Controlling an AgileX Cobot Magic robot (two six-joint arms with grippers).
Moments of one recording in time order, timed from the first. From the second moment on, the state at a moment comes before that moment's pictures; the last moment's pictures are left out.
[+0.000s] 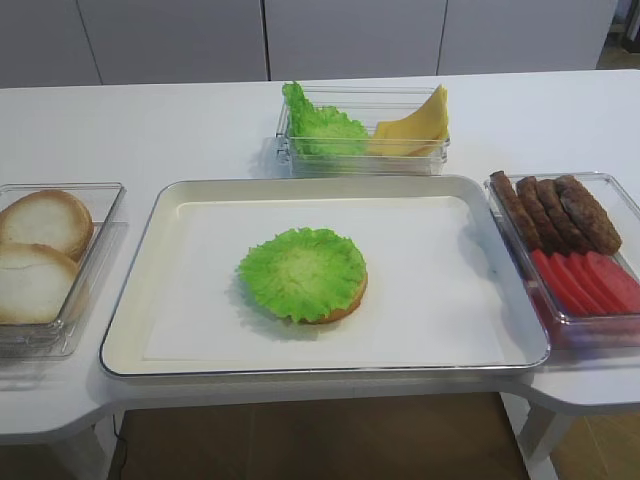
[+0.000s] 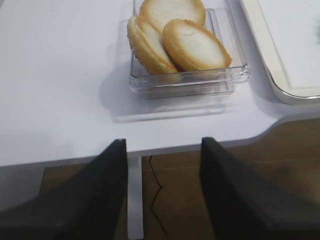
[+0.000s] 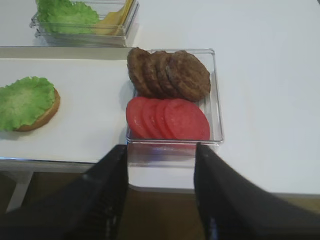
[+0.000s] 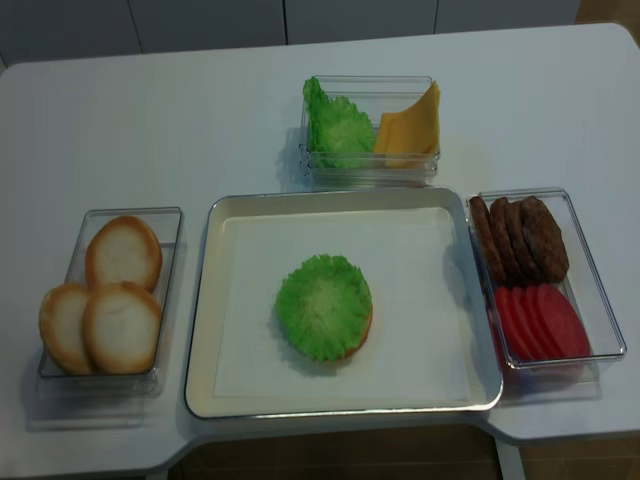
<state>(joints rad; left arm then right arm) 0.07 -0.02 -0.49 0.04 1.19 0.02 0.11 0.25 -0.70 0.11 1.08 0.00</state>
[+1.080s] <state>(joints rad) 0.07 -0.02 -0.49 0.04 1.19 0.02 0.11 1.02 -0.95 0.26 1.02 -0.02</state>
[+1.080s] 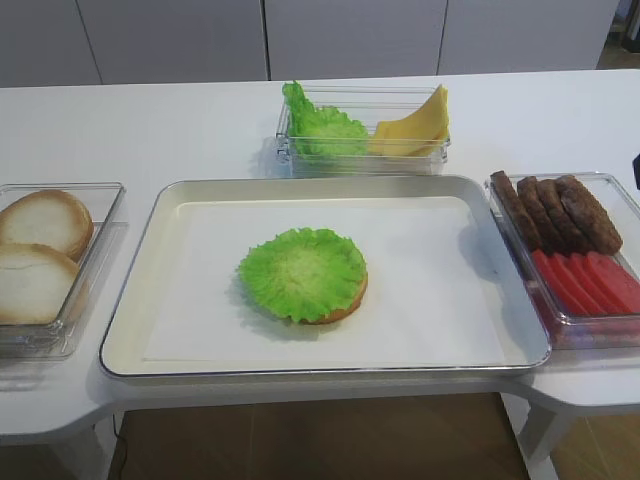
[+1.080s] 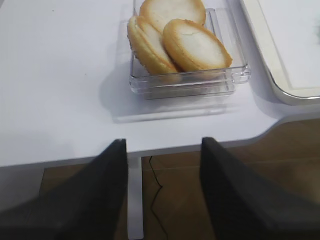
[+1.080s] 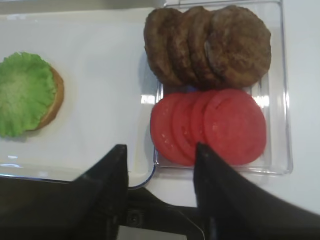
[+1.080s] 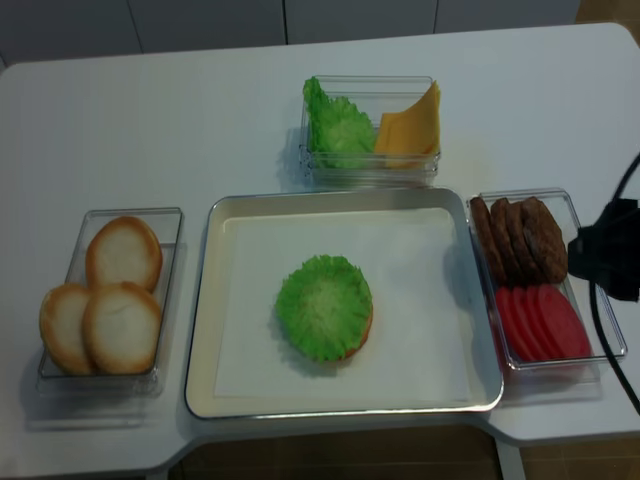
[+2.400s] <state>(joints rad) 0.07 -0.02 -0.49 0.04 1.19 0.02 0.37 1.48 -0.97 0.02 0.94 0.11</state>
